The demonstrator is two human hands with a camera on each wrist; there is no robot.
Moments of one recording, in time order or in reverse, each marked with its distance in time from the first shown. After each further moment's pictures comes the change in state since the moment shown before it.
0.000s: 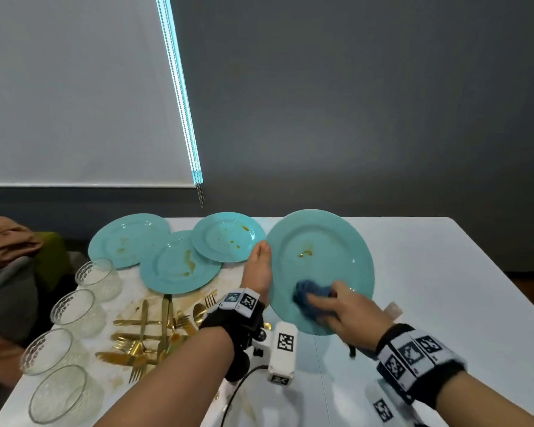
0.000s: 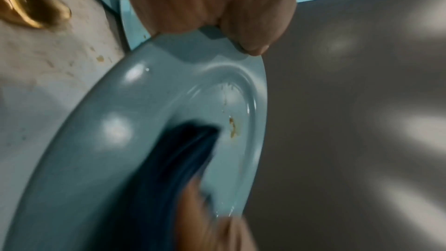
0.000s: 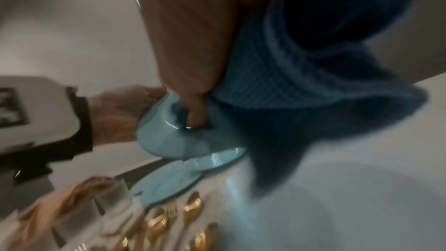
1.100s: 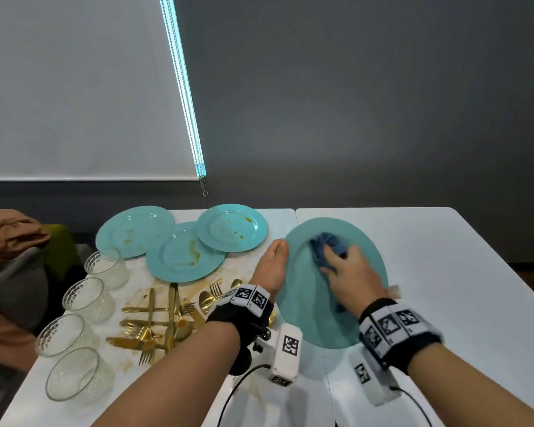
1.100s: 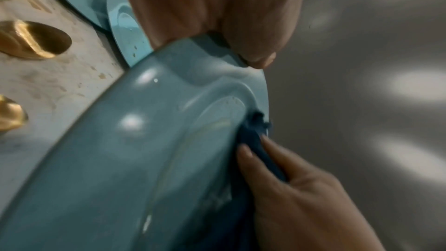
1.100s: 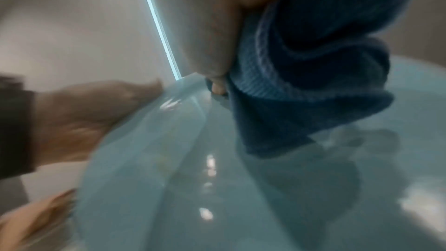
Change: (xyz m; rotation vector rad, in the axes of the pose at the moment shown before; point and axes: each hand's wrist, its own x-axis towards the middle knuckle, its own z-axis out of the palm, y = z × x) left_hand -0.020 -0.004 0.000 0.290 -0.158 0.077; right_hand 0.026 -0.002 0.004 0.190 0.290 0.360
